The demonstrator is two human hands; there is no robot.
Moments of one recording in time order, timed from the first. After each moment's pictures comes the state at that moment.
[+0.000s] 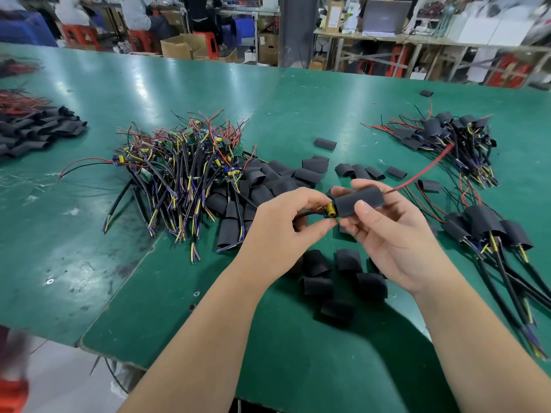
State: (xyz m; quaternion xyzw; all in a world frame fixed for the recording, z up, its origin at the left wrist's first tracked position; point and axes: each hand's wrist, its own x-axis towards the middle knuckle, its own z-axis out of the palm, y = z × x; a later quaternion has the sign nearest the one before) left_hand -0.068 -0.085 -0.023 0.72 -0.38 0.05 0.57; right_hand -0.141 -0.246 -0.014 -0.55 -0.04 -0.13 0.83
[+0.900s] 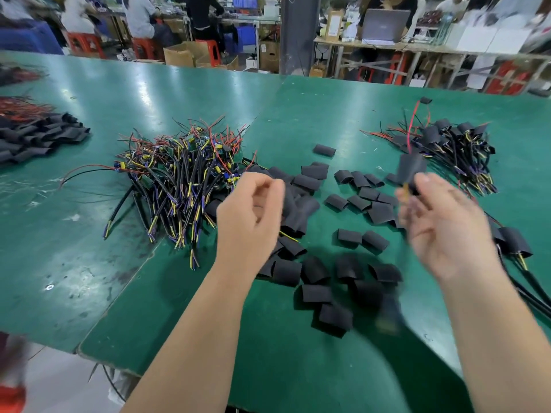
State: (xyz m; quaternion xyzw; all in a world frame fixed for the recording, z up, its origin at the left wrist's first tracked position) left_hand -0.058 -0.071 -0.015 0.72 -0.23 0.19 0.63; right_hand -0.147 -0.274 0.017 -0.45 0.16 -0.31 0.82
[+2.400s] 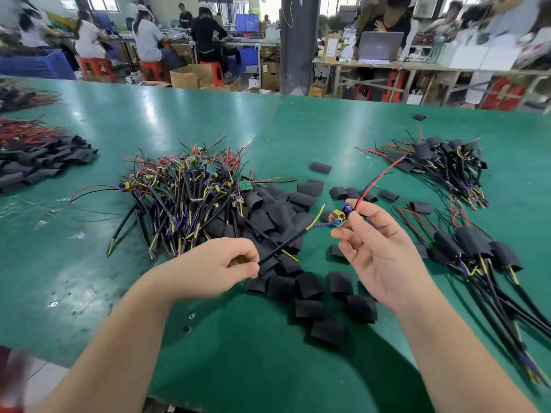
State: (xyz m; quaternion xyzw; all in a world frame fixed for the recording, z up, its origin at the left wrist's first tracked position) left_hand -0.046 -0.008 0.006 0.88 -0.36 -0.18 0.25; right_hand -0.138 -0.236 0.002 -0.47 0.06 -0.16 0.87
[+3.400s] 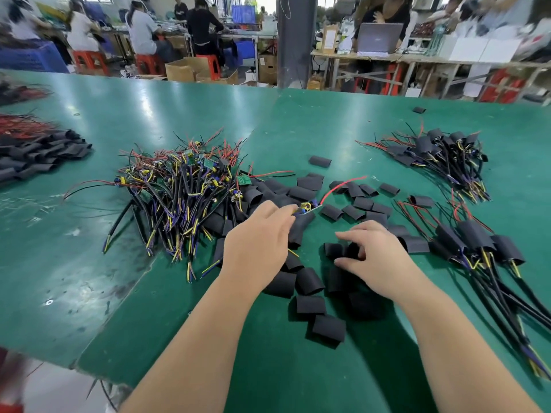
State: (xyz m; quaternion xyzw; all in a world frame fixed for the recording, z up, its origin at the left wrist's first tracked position) left_hand -0.055 -0.079 -0.024 0.88 -0.32 0.23 0.29; right_hand -0.130 -0.267 -0.028 -0.96 0.13 -0.07 0.23
